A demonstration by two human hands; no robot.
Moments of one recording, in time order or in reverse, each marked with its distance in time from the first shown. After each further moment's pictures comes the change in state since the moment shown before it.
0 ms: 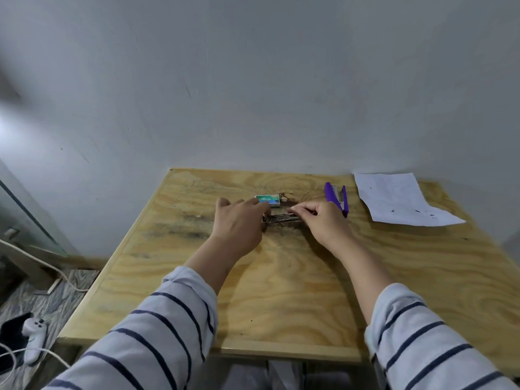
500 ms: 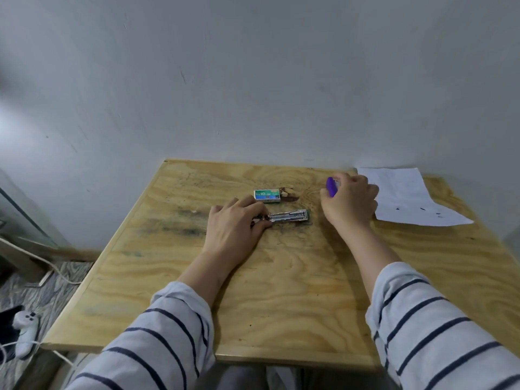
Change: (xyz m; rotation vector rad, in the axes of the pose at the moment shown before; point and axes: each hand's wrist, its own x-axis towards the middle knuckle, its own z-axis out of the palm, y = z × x) left_hand -0.013 -0.008 0.019 -0.253 0.163 -0.015; right_hand 0.038 0.018 -0.016 -0.459 0.342 0.201
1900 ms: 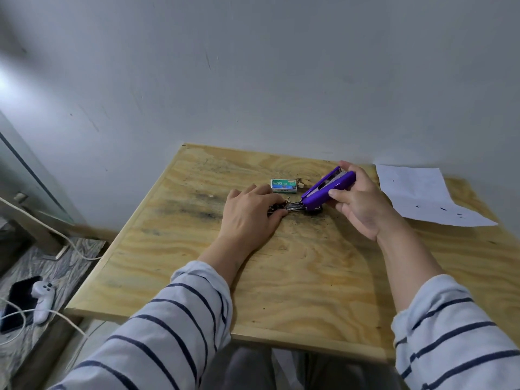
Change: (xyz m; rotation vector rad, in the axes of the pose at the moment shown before) left_hand -0.002 -0.001 0.001 0.001 0.035 -0.008; right_hand -0.014 -0.005 -0.019 1.135 -0.577 0.106
